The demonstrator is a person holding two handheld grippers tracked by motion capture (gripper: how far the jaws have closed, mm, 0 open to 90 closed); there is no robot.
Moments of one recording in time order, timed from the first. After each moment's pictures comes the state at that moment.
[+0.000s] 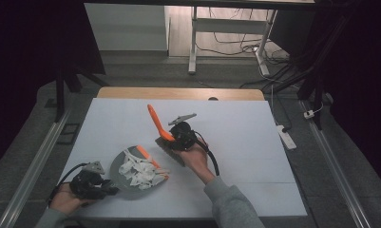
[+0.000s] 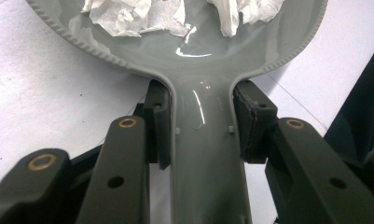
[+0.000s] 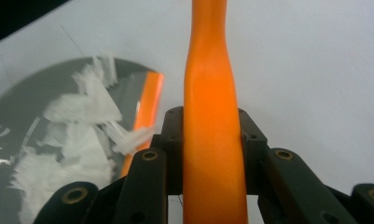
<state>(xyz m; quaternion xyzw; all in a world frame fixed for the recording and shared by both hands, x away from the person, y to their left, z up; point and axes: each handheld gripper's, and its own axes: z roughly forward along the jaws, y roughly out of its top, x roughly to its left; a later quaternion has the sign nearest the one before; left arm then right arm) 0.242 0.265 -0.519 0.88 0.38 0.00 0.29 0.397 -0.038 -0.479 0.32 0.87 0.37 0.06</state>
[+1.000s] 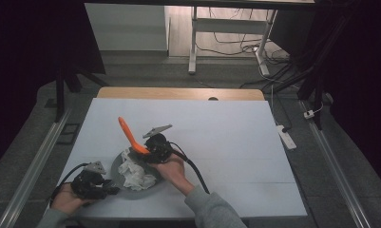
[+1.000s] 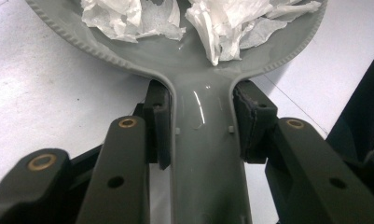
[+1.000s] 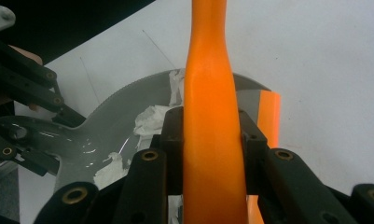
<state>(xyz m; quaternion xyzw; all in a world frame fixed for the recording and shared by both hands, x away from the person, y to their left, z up) 0.242 0.263 -0.521 0.88 0.38 0.00 0.29 0.359 0.027 -0.488 0.26 0.87 0.42 -0.01</state>
